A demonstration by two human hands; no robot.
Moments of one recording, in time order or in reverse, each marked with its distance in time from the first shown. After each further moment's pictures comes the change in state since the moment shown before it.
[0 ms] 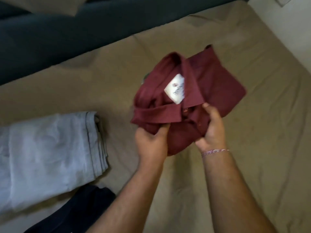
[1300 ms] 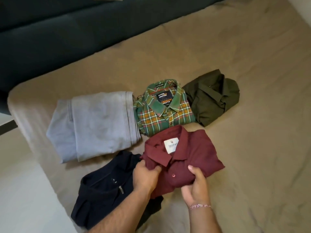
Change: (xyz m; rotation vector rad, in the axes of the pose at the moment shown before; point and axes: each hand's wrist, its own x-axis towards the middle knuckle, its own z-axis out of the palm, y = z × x) left_hand -0.075 -0.084 -0.194 0.639 -0.049 -0.464; right_hand -0.200 0.140 -0.081 0.051 0.337 0.297
